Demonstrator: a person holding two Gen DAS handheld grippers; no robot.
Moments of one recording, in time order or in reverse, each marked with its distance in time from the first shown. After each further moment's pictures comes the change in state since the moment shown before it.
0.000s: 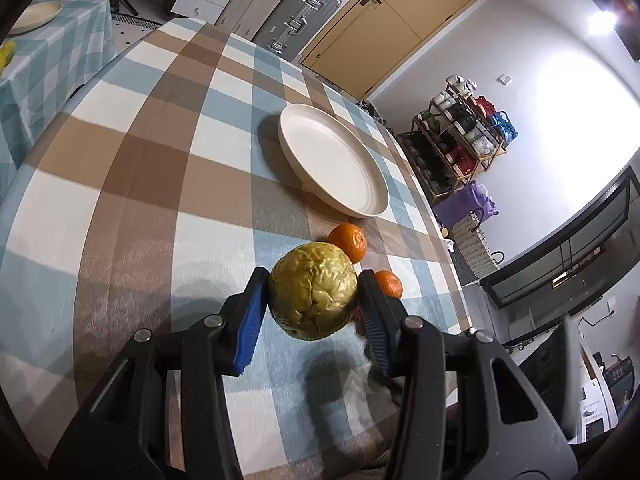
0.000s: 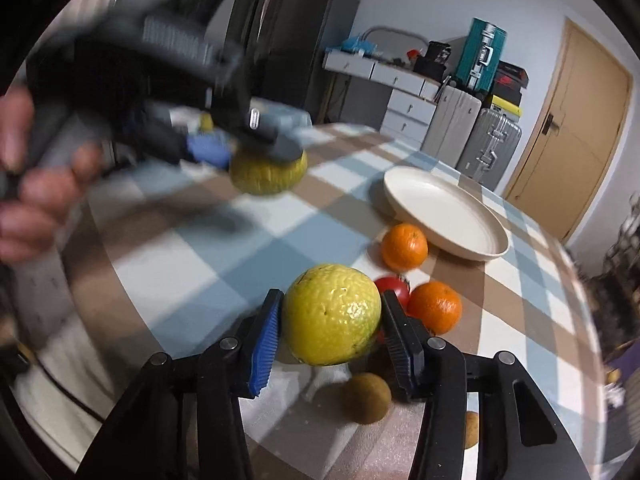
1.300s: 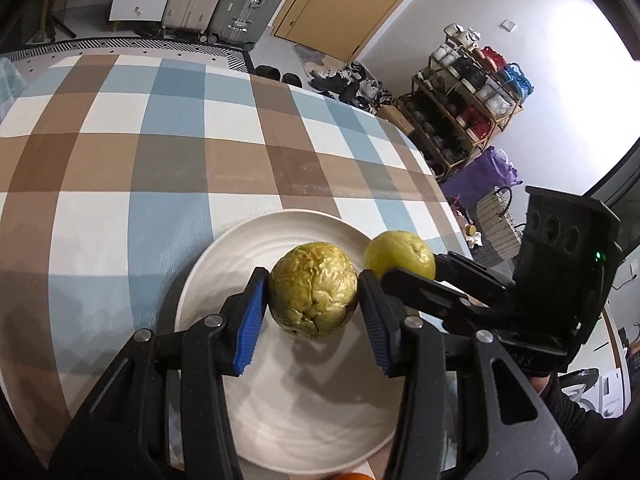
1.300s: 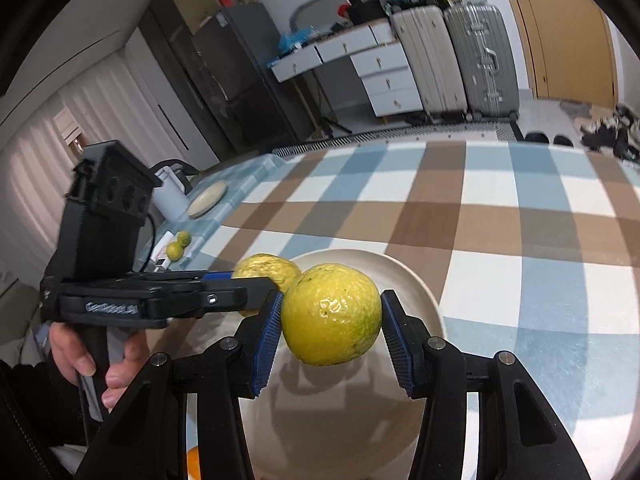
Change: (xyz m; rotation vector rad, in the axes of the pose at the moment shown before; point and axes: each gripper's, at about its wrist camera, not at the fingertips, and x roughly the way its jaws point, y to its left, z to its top) left arm 0.228 -0.048 0.209 0.151 0.148 0.049; right arm 0.175 -0.275 0.106 0.484 0.106 0.311
